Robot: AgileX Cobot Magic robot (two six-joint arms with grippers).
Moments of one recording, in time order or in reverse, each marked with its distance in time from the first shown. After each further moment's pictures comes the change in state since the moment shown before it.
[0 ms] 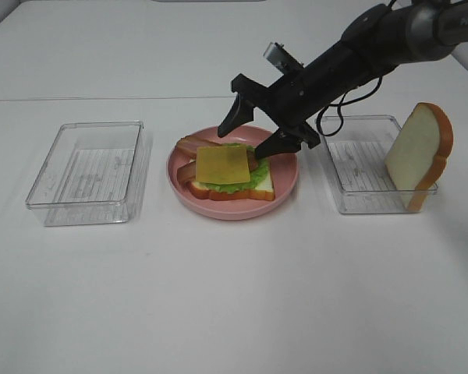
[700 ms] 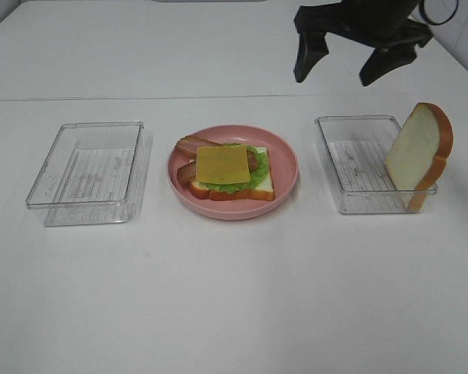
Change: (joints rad) left arm 0.000 0.000 0.000 0.002 0.000 0.000; right arm -0.005 -0.379 0.000 -0.738 0.170 0.352
